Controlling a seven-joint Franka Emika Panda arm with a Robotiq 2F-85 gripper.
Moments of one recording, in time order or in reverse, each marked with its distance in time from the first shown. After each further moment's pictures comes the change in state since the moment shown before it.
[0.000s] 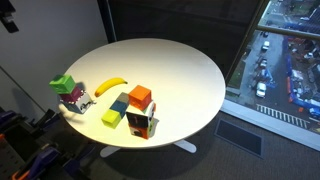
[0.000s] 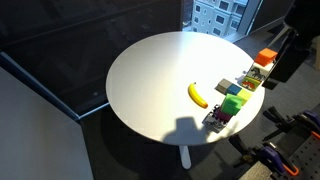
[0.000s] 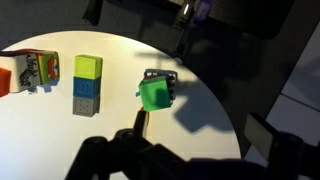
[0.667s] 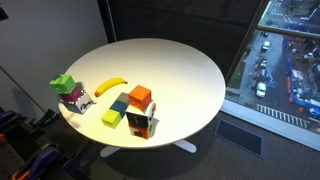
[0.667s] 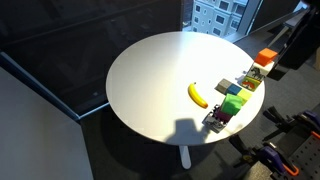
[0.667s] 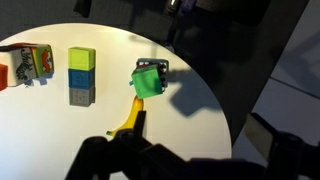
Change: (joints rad) arm 0.000 -0.076 -0.006 0.013 0.054 -0.032 0.001
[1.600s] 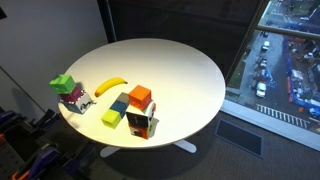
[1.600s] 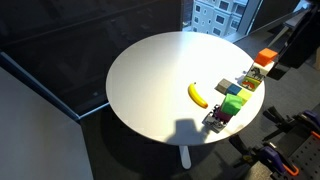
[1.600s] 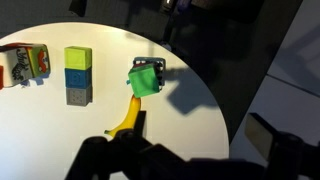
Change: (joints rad) arm 0.000 -0.007 -0.001 0.000 0.018 0.000 0.000
